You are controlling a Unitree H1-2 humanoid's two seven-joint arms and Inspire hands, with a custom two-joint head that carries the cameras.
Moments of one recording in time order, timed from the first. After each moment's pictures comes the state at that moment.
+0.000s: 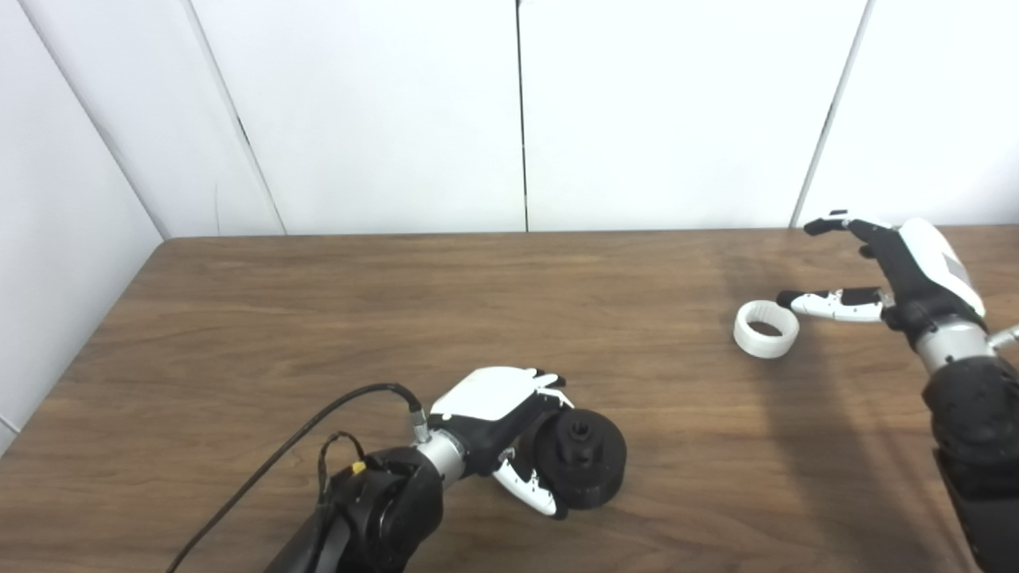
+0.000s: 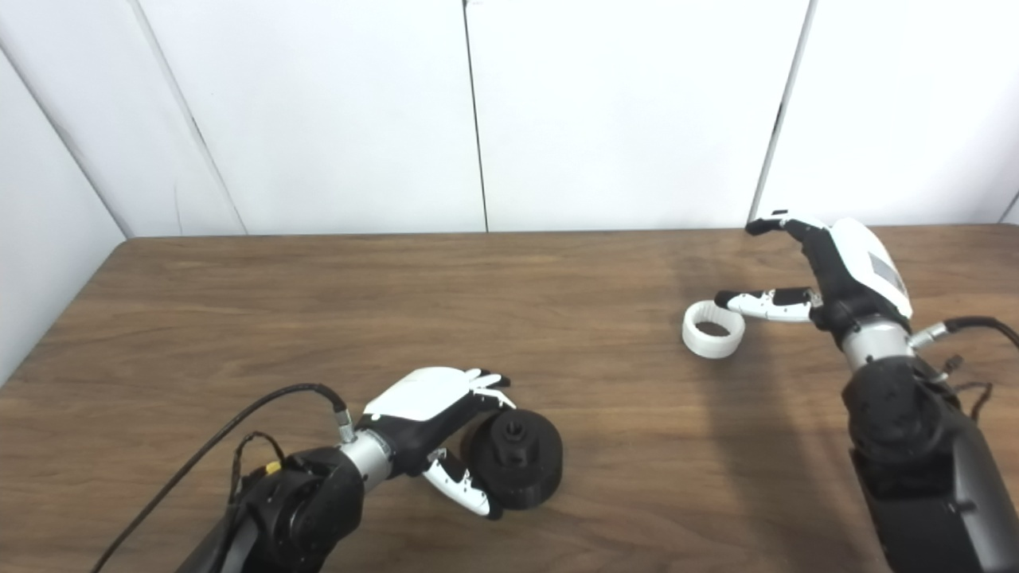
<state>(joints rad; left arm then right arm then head) -0.27 0.29 -0.52 -0.34 0.89 0.42 -0.65 -0.41 -0.47 0.07 -0.08 -0.56 0.42 0.14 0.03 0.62</state>
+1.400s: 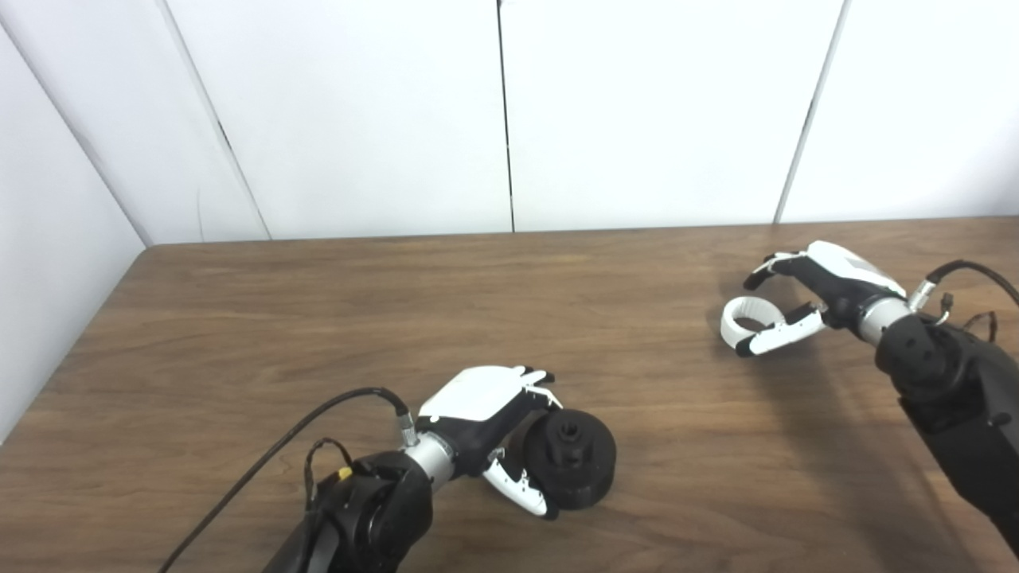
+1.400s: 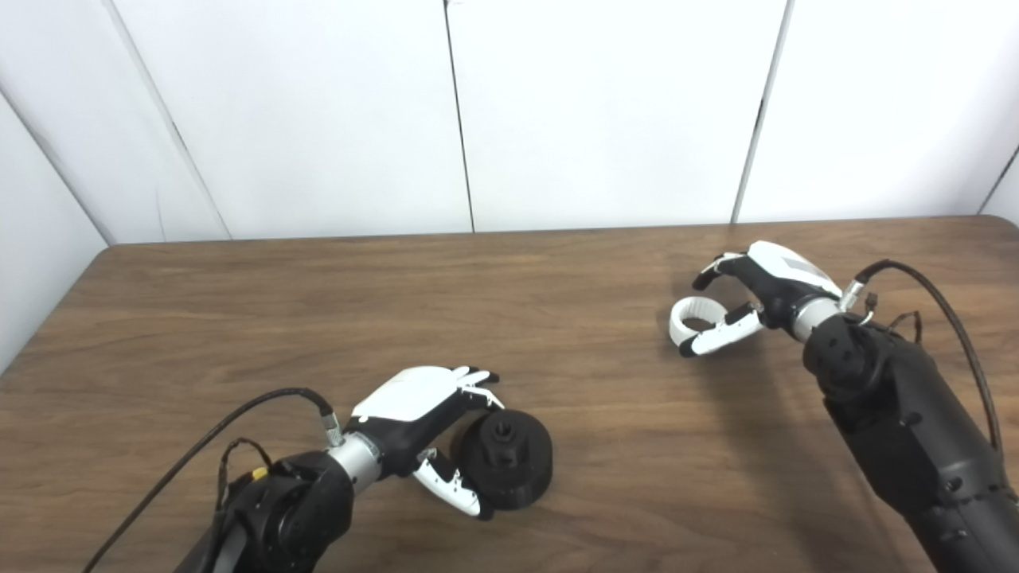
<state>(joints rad) -0.26 0.28 -0.50 -0.34 0.89 0.41 -0.64 -0.54 -0.55 0.27 0.10 -0.63 0.40 0.41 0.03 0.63</state>
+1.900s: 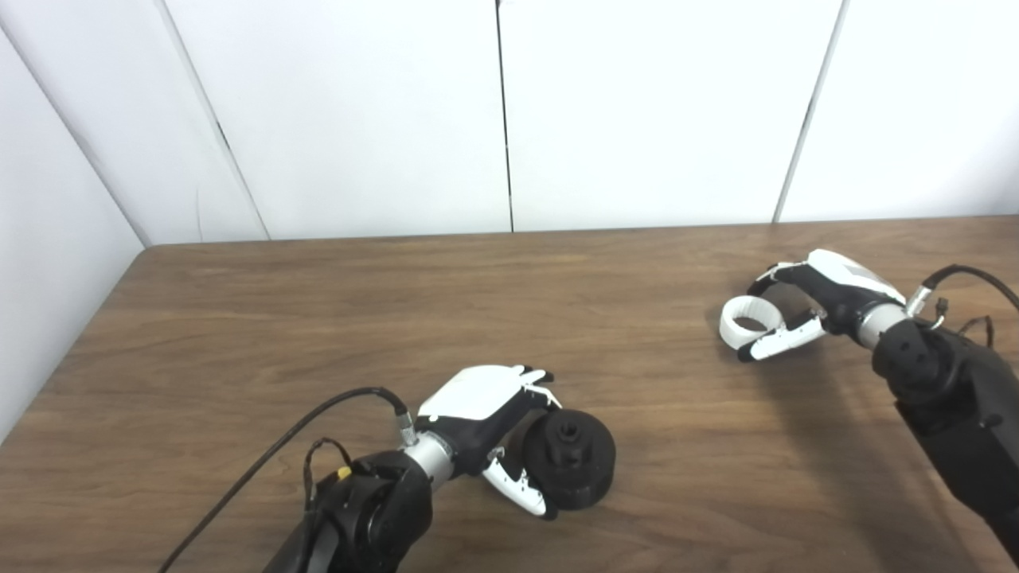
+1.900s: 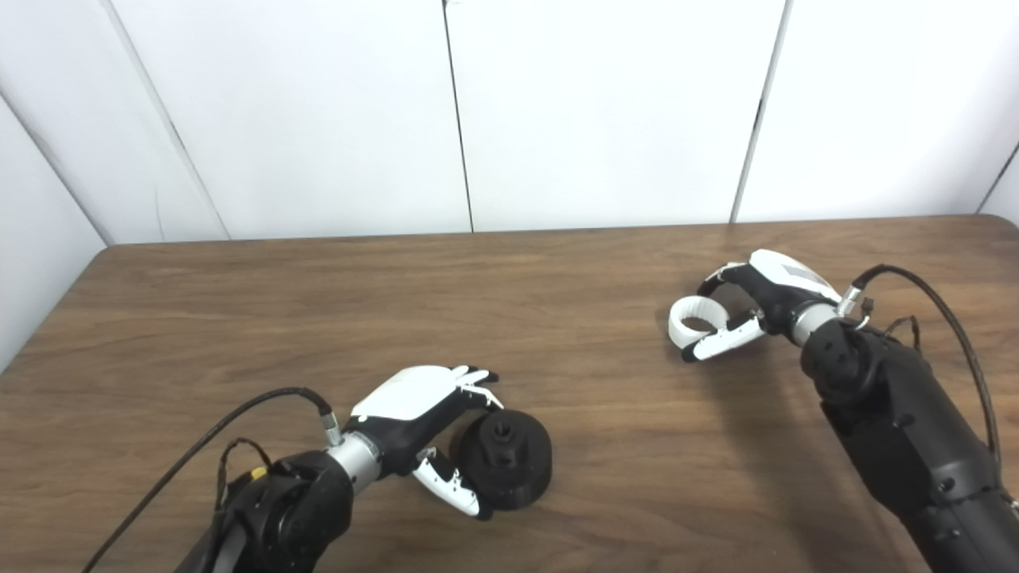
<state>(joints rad) -0.26 0.28 -0.49 -0.34 0.88 0.40 -0.63 -0.53 -0.54 0.27 0.14 -0.65 0.40 0.38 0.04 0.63</state>
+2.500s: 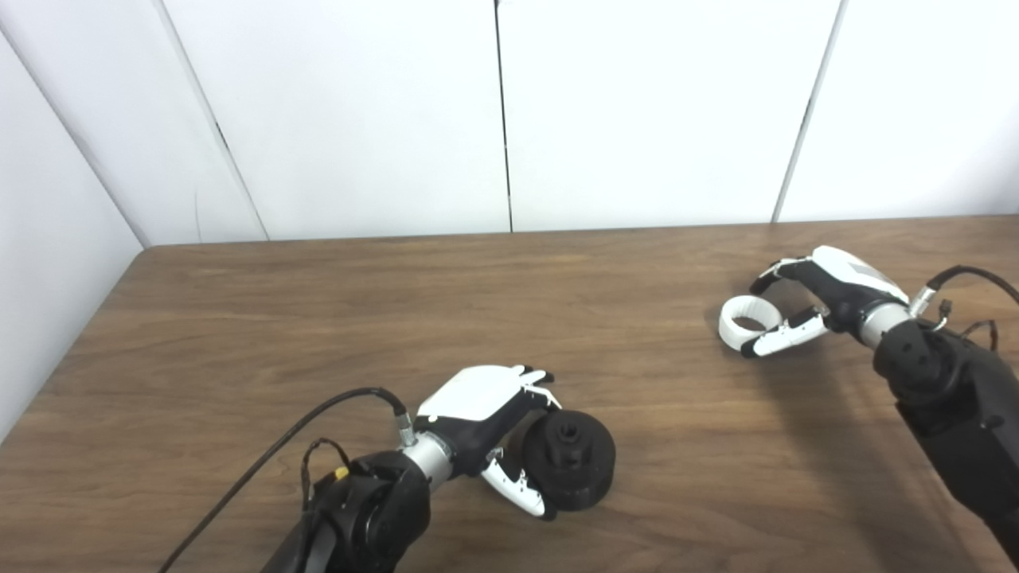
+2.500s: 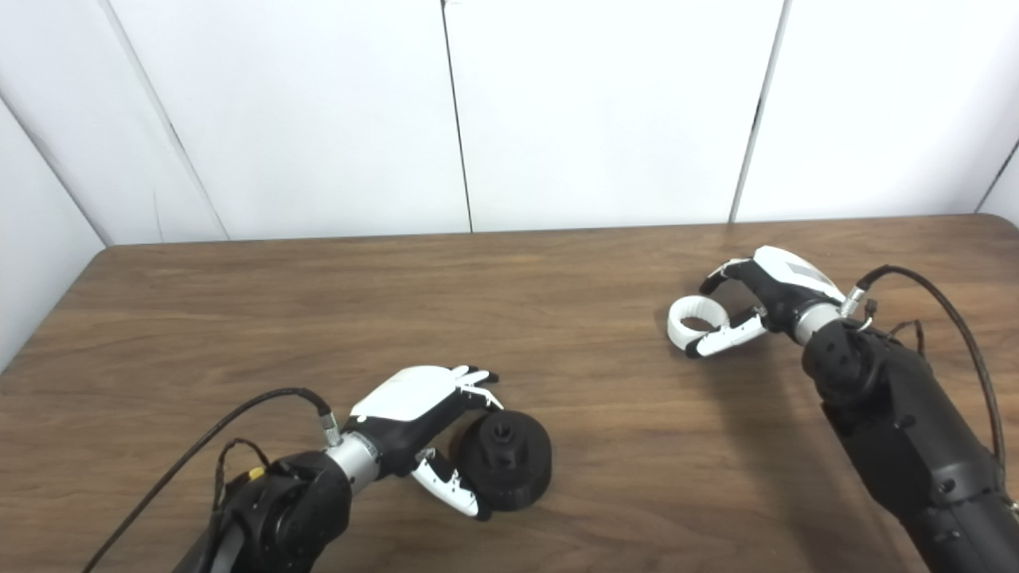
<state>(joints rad) -0.26 0.28 -0.48 -0.34 0.88 0.38 -0.64 -0.53 -0.54 0.26 0.15 -0.64 0.39 0.37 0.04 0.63</state>
